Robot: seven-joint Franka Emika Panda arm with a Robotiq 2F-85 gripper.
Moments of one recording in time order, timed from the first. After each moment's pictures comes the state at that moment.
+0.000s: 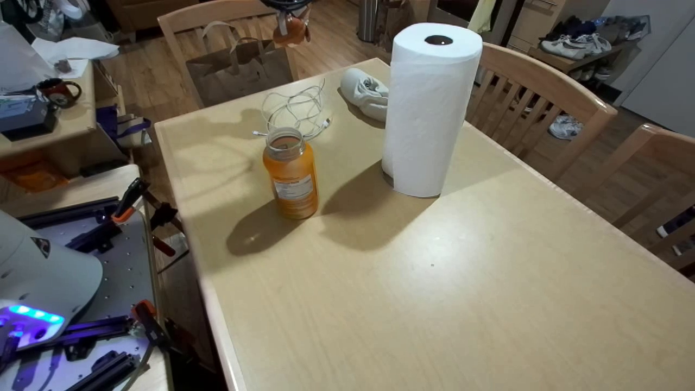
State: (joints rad) arm 0.31 0.28 0.22 -1.79 -0.35 2.11 -0.24
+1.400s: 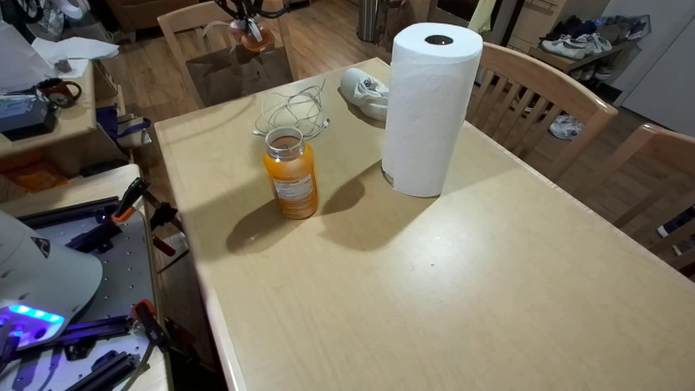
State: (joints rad) arm 0.38 0.54 0.39 -1.60 -0.29 2.16 -0.78
